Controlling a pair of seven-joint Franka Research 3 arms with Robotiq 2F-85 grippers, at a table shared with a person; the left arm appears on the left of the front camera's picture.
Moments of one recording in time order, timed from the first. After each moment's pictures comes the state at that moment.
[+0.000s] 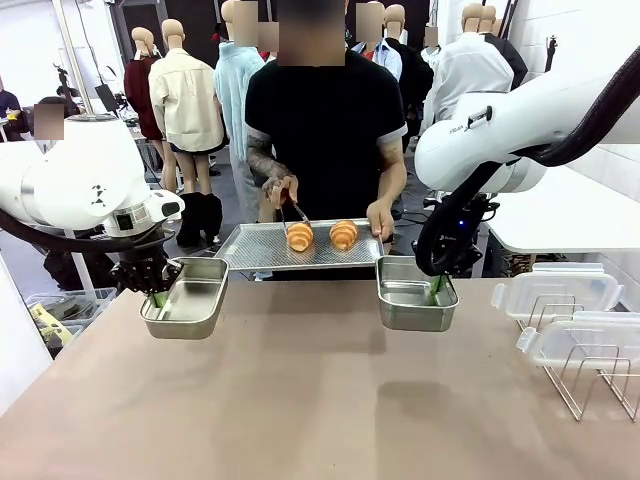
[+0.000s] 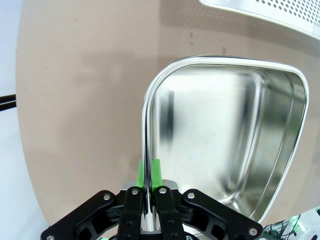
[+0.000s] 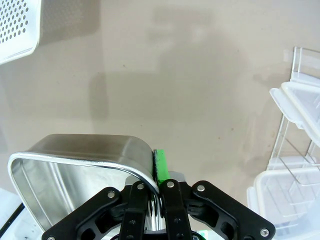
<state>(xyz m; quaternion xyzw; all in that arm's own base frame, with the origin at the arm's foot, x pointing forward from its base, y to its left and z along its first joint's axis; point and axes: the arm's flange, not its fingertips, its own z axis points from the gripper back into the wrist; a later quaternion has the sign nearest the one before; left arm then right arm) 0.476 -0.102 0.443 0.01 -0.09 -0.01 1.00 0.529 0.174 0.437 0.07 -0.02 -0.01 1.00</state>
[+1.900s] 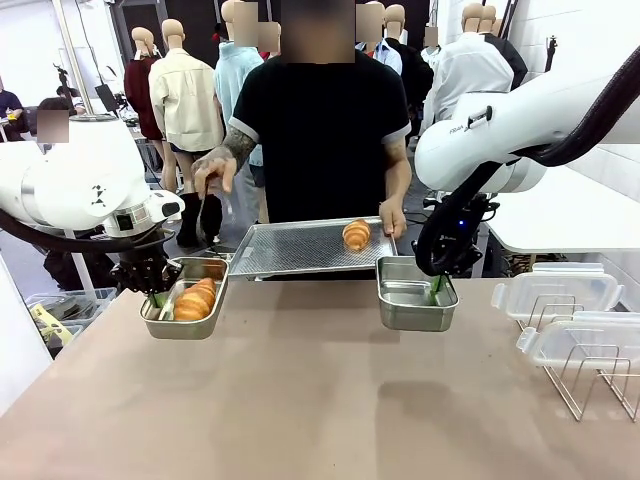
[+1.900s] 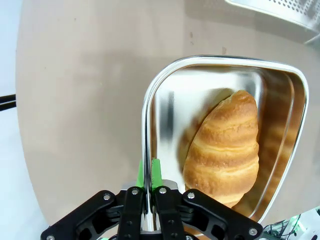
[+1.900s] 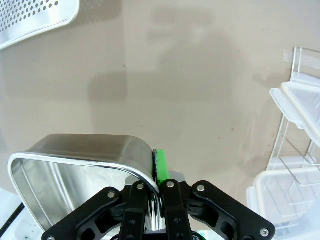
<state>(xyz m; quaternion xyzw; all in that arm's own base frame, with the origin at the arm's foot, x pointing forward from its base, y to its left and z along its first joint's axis) 0.476 -0.102 0.443 0.01 -0.09 -0.01 1.00 0.529 0.174 0.437 0.07 -0.02 -0.01 1.00</state>
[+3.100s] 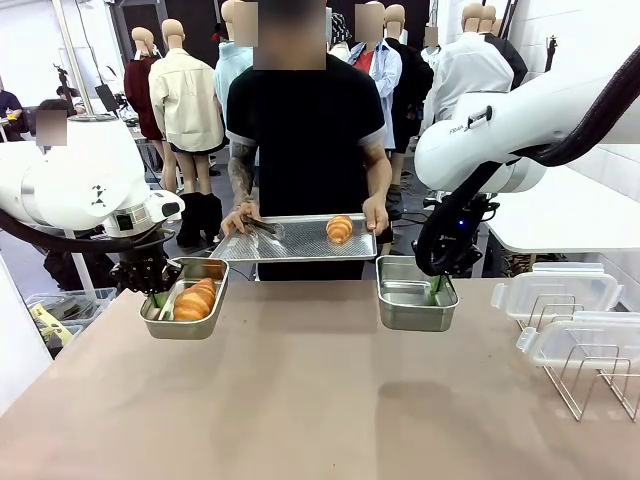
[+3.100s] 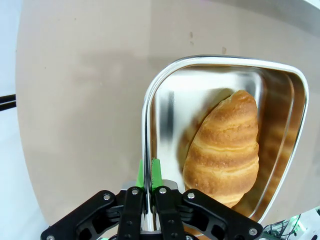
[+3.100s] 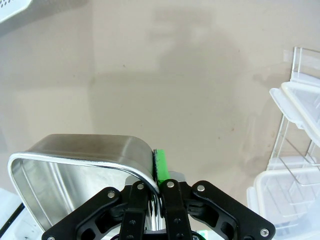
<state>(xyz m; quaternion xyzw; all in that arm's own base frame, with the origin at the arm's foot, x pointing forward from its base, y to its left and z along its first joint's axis) 0.476 -0.102 0.443 0.01 -0.09 -0.01 1.00 0.529 0.174 0.437 0.07 -0.02 -0.01 1.00</state>
